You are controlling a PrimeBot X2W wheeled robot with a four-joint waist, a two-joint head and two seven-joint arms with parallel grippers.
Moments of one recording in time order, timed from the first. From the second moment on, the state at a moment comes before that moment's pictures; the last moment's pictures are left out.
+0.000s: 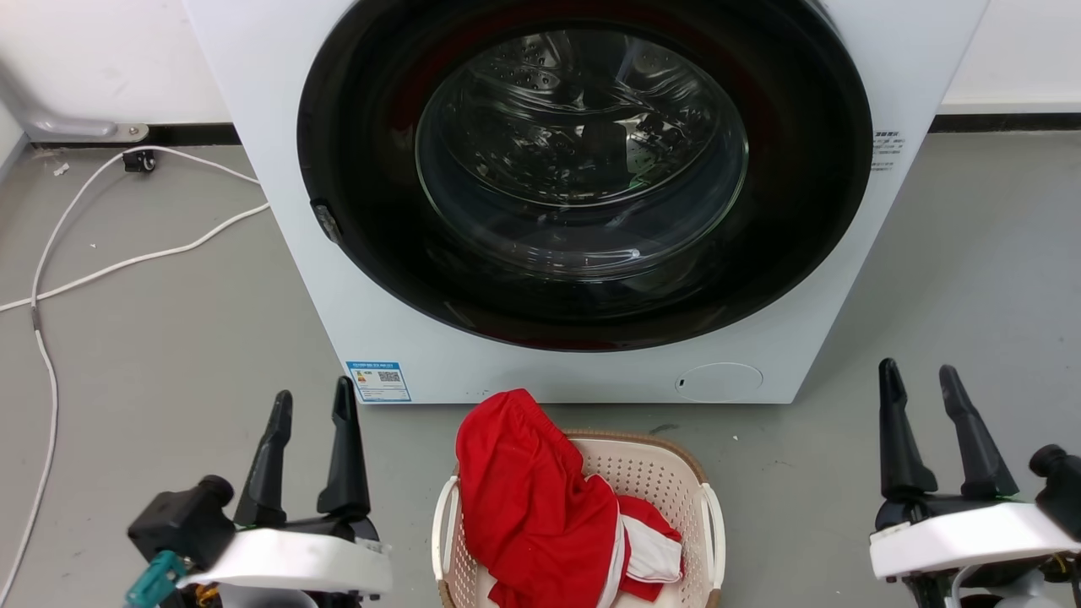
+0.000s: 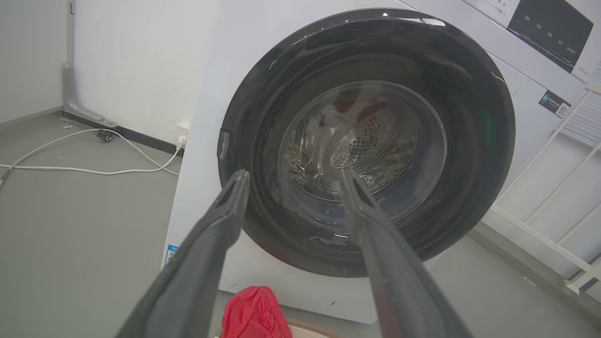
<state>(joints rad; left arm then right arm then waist) 0.05 0.05 -0.05 -0.10 -0.47 -0.02 -0.15 0.01 -0.05 -0.04 -0.02 0.39 0.13 -0.15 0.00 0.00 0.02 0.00</state>
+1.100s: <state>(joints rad) 0.07 0.12 -0.24 -0.05 -0.16 0.09 -0.22 0.04 -0.05 -0.06 0.02 0.06 0.13 -0.22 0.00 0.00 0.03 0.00</state>
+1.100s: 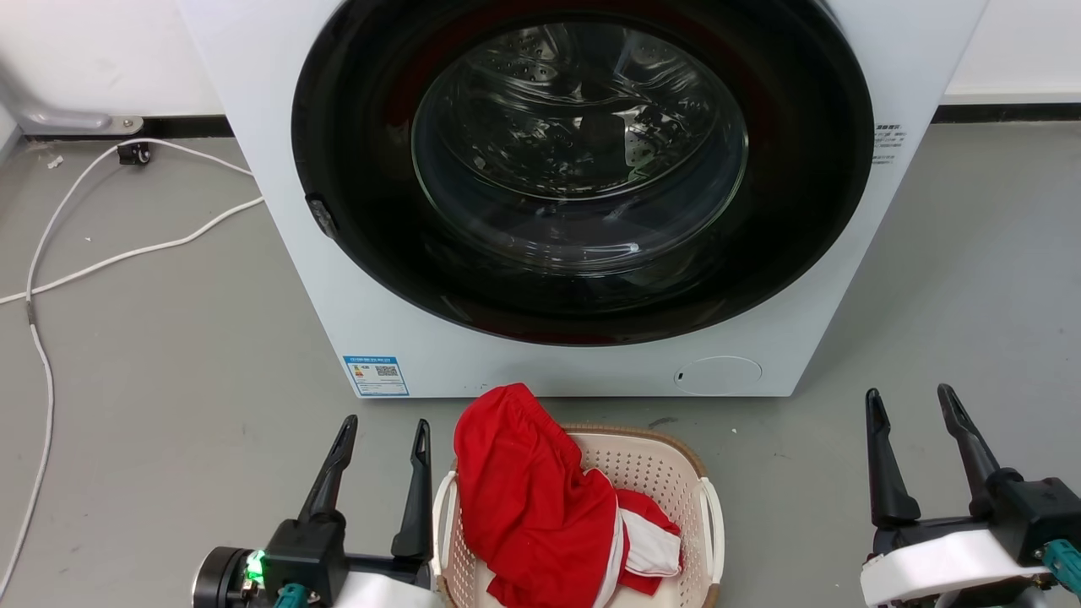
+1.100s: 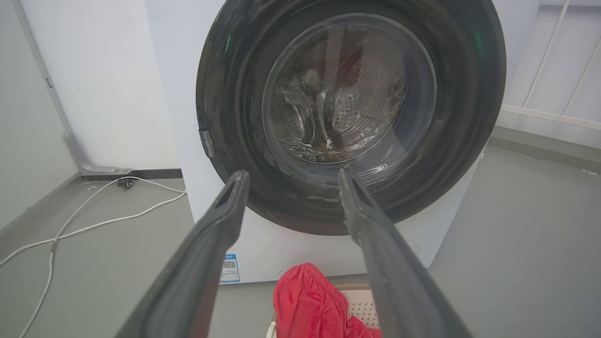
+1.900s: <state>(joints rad) 0.10 0.05 -0.13 0.00 -0.09 -0.03 -0.26 0.05 -0.05 -0.04 0.04 0.03 0.13 -0.26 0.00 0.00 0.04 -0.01</state>
